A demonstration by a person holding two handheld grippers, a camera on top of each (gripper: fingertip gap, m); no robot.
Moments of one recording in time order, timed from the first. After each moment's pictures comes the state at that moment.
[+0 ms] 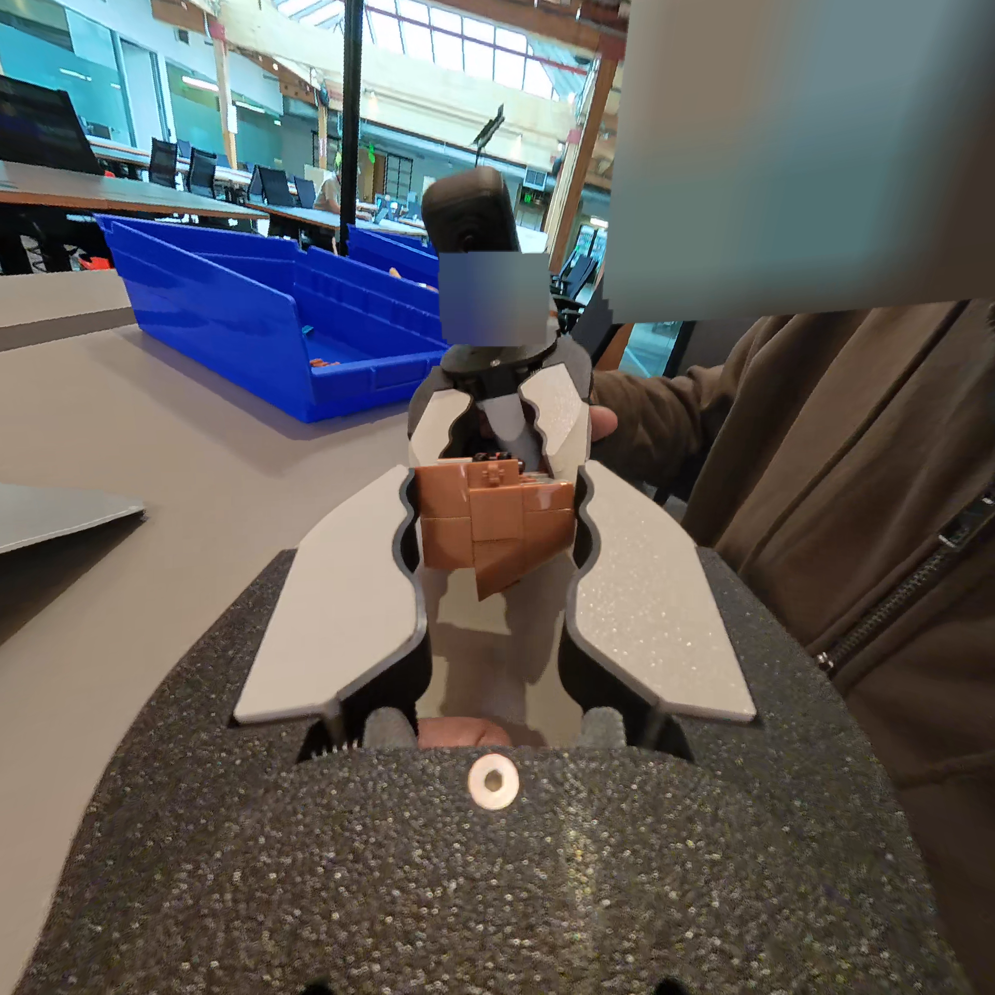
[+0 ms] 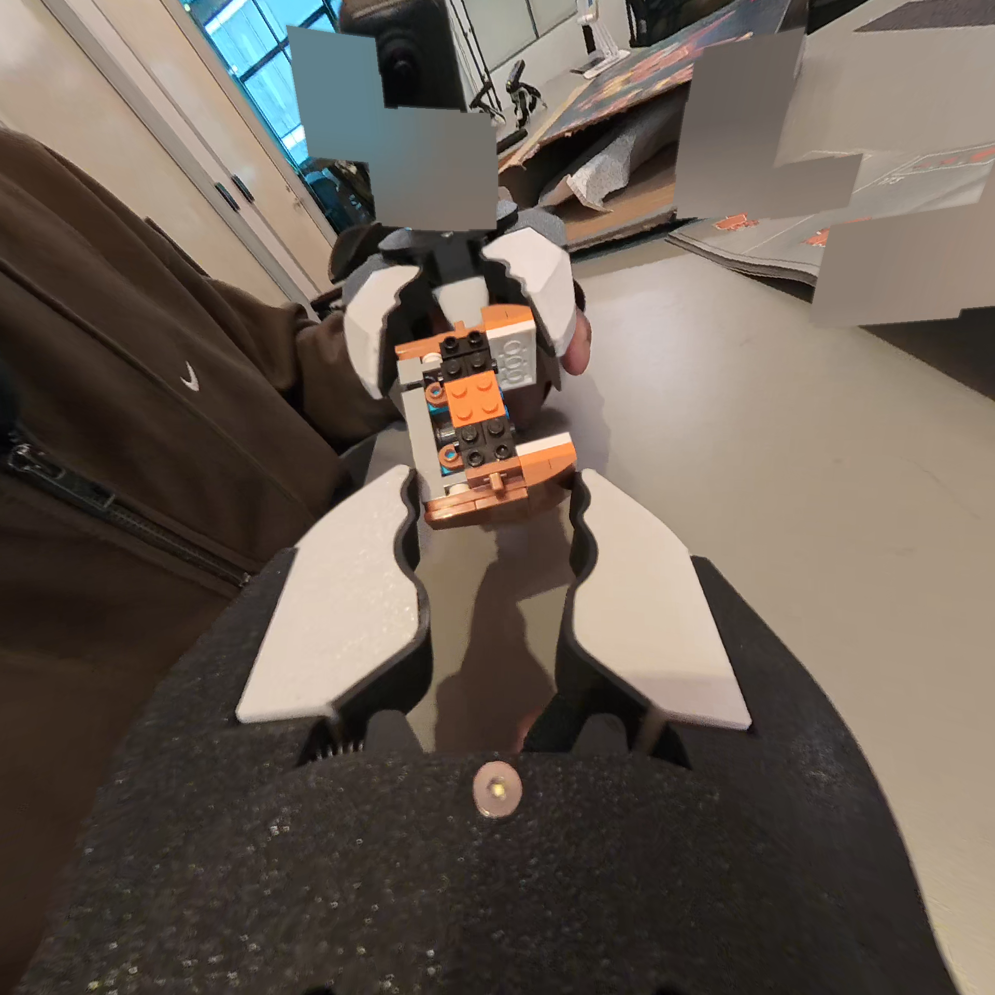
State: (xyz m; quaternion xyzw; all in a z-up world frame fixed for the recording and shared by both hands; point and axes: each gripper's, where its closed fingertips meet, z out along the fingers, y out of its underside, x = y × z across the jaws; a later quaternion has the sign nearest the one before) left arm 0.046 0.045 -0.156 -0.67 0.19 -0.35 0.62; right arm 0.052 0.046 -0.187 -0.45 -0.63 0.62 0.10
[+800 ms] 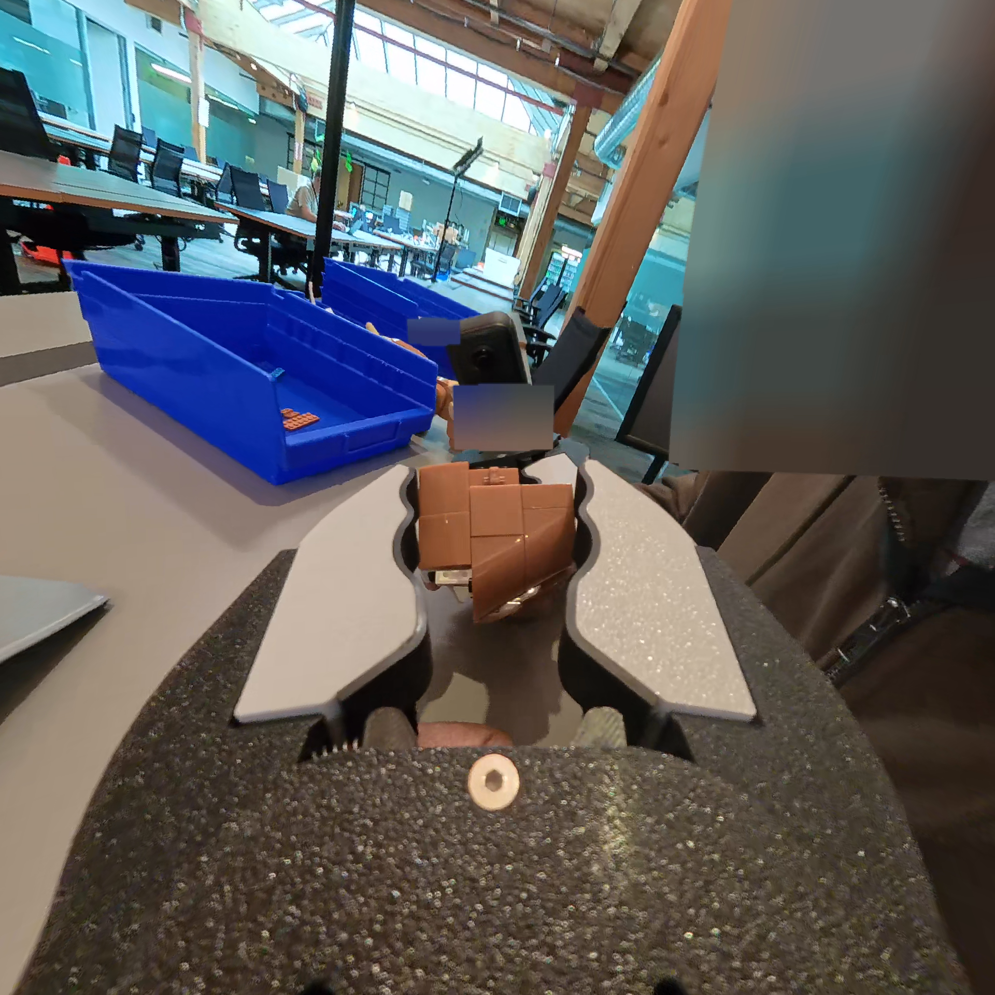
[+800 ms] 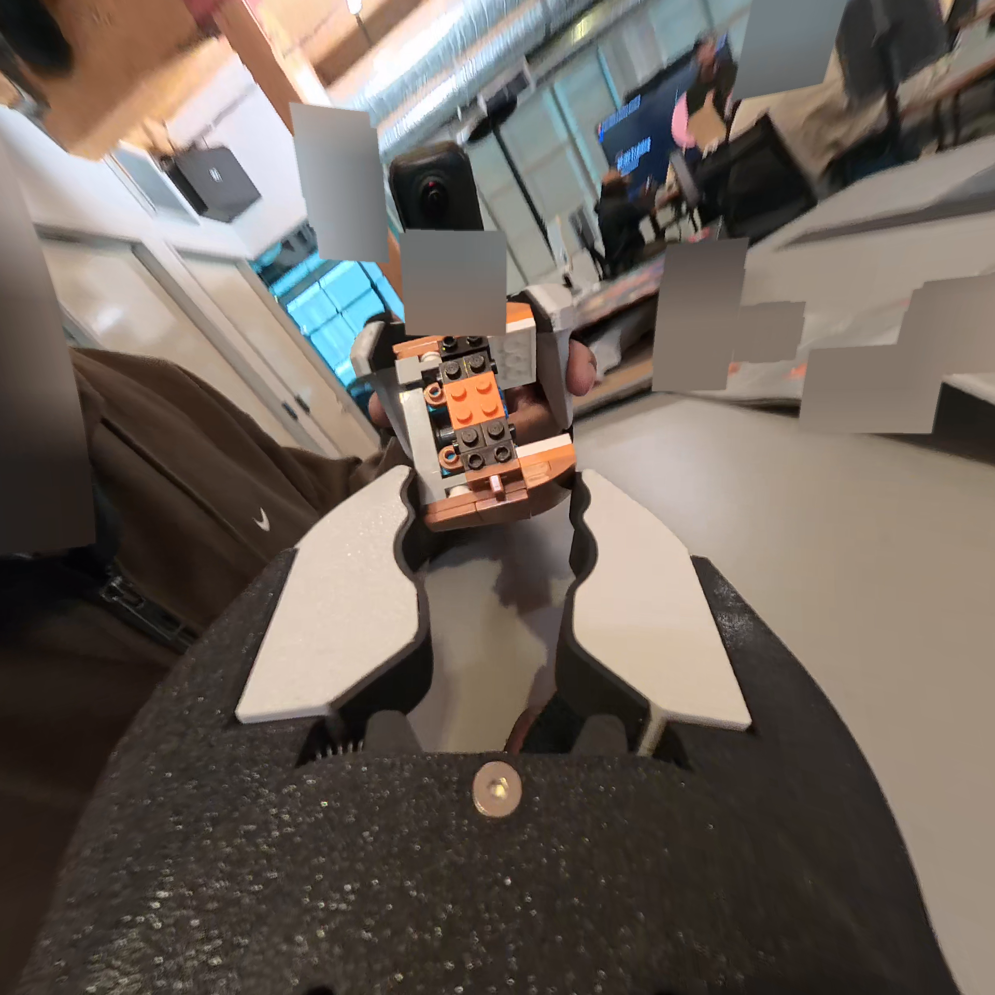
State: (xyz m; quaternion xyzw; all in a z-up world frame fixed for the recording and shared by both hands) left arm 0.051 0.056 -0.099 -0.66 0.18 -0.39 0.61; right arm 0.052 0.044 -0.137 -0.45 -0.48 0.73 0.15
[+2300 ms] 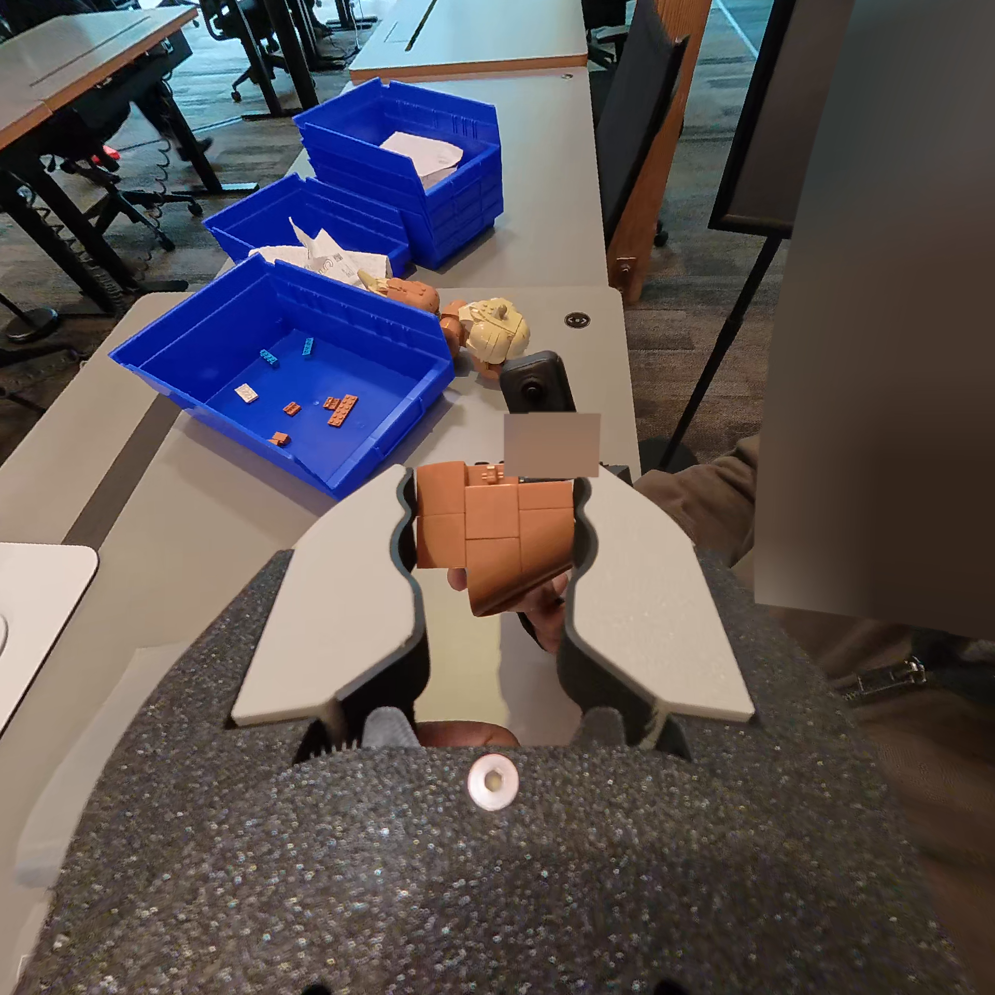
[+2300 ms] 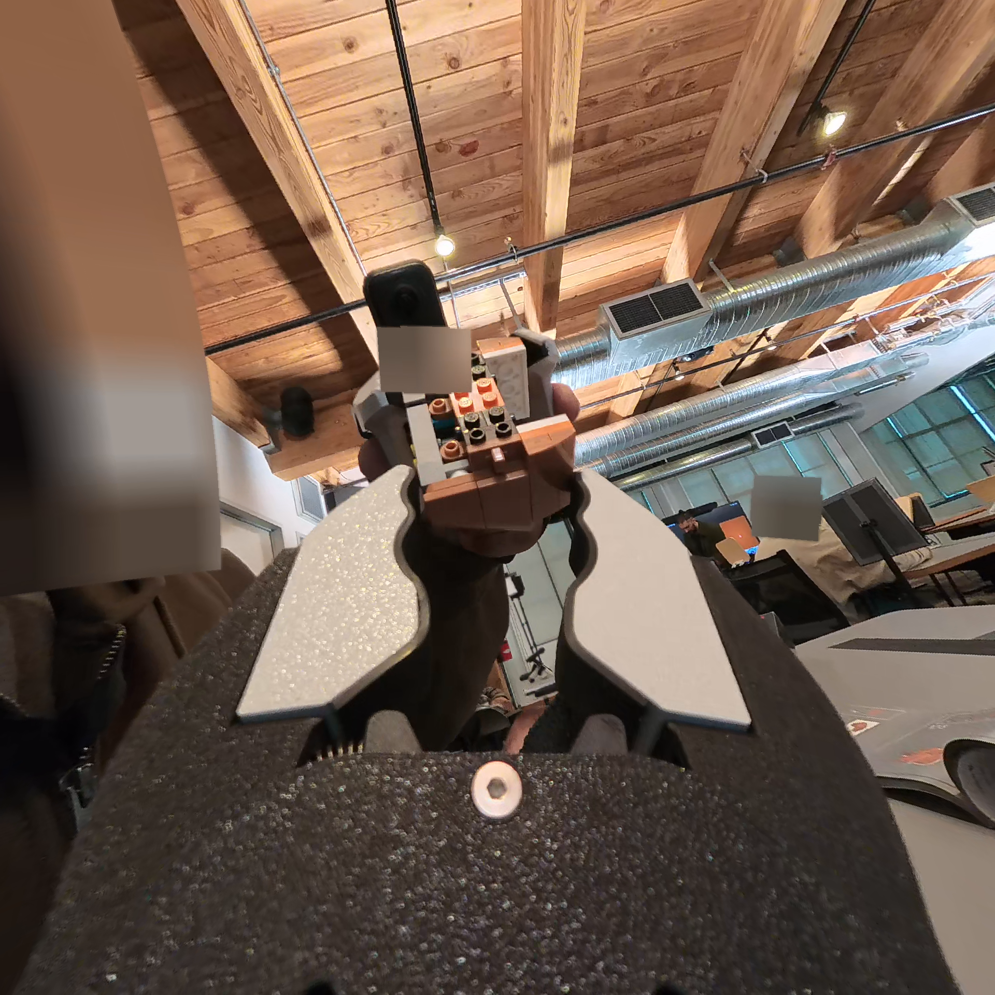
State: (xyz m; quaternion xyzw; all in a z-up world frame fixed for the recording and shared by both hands) left arm 0.119 0.068 -0.008 -0.78 0.34 -0.18 0.50; right arm 0.104 0.055 -0.033 -0.26 -0.23 0.88 0.31
